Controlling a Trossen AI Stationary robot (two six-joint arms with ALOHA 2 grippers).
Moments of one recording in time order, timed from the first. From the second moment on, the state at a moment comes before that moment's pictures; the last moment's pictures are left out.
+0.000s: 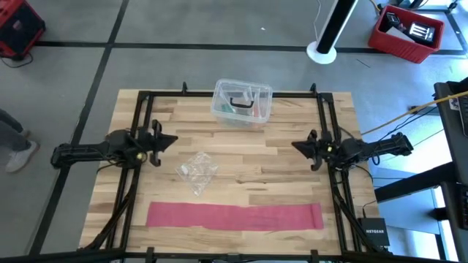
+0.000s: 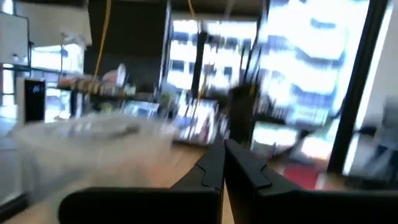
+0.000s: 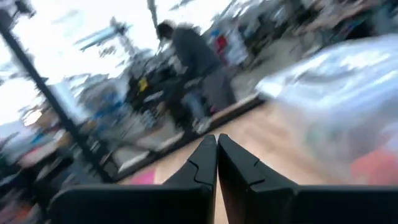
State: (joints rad) left arm 0.05 0.01 0.01 0.27 -0.15 -0.14; right arm 0.24 0.01 0.01 0.17 0.47 0.39
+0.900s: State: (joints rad) left arm -0.13 0.90 0.38 0.47 -0.13 -0.14; right arm 0.49 0.98 0.86 -0.54 0.08 0.61
